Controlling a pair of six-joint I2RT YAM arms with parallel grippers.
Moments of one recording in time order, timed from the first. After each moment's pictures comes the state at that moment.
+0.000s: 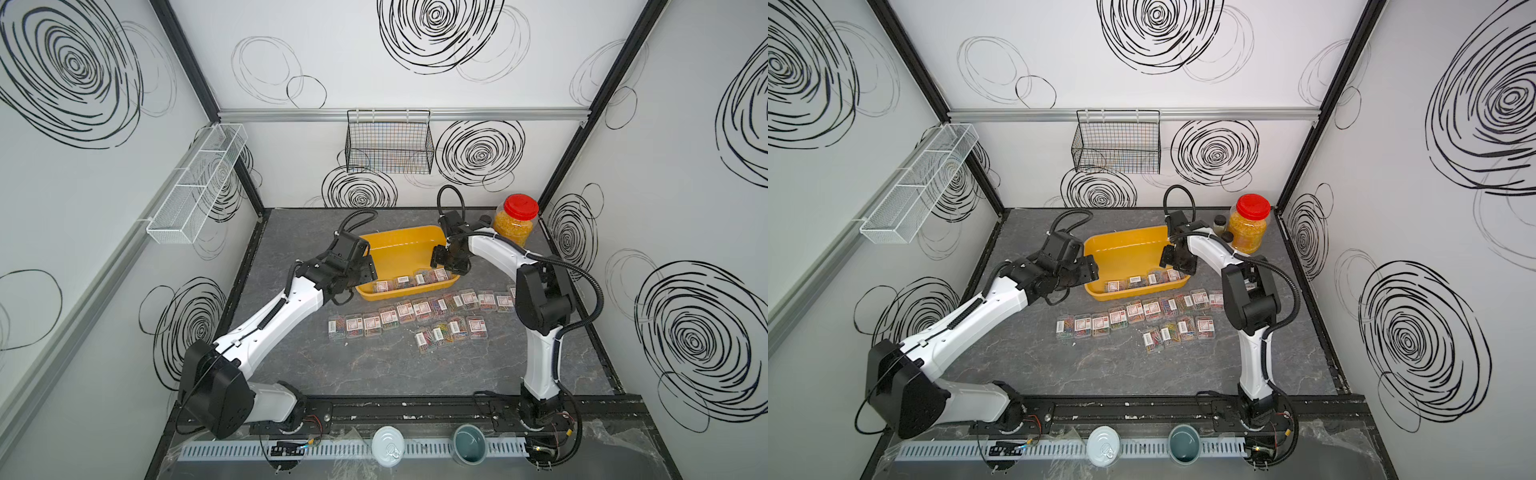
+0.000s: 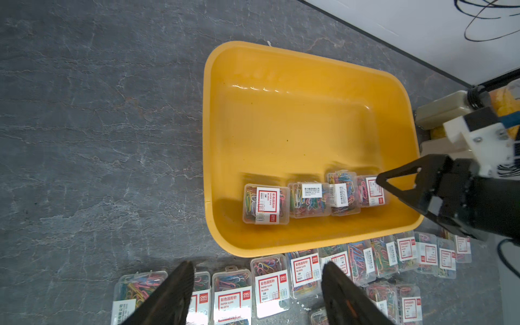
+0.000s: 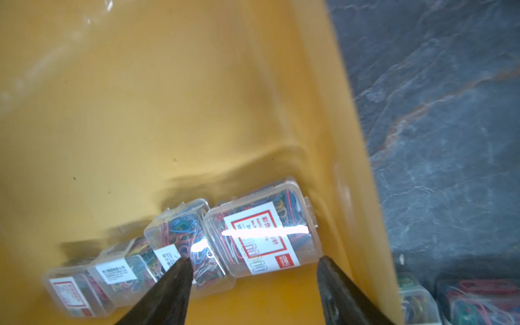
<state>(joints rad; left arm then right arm) -0.49 1.37 1.16 -0.69 -0.16 -0.72 0.42 2.06 1.66 -0.90 -0.06 0.62</state>
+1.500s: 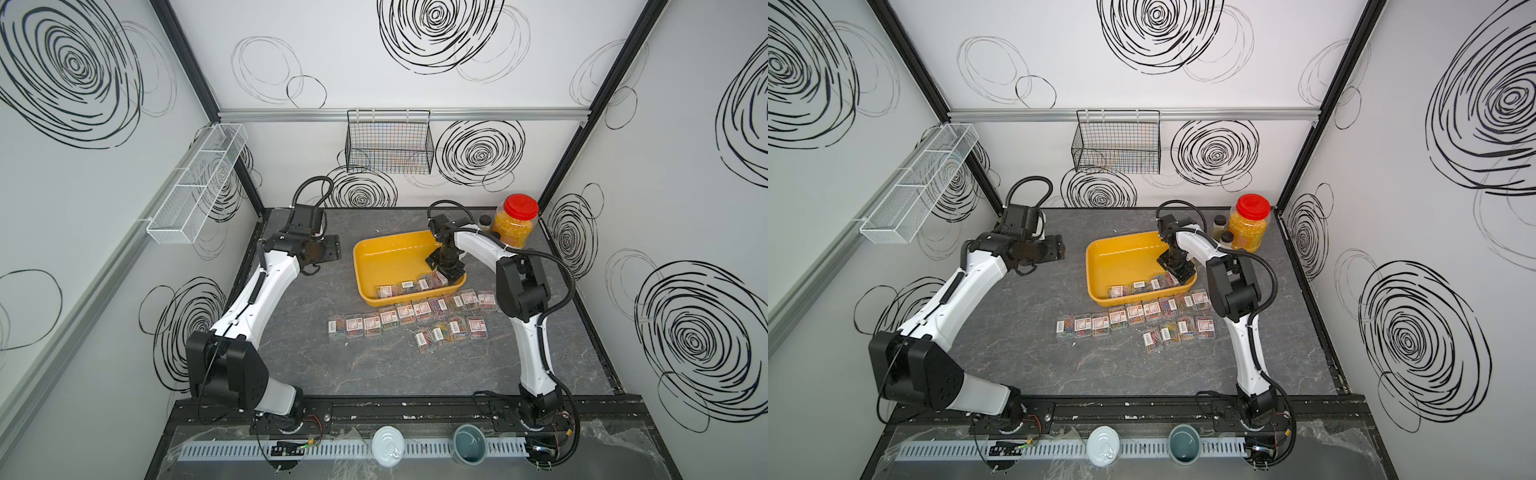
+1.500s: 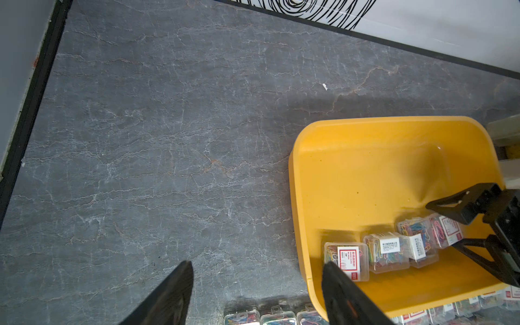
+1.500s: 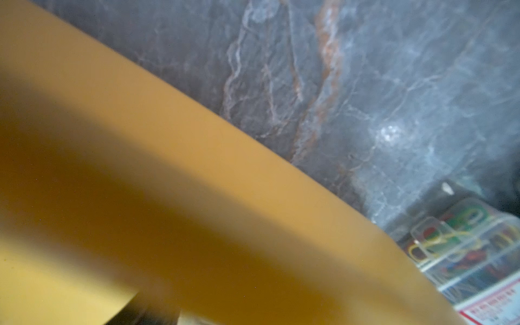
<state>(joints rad) -0.15 1.48 1.36 -0.80 -0.03 -0.32 0.44 2.26 1.85 -1.06 0.00 1.19</state>
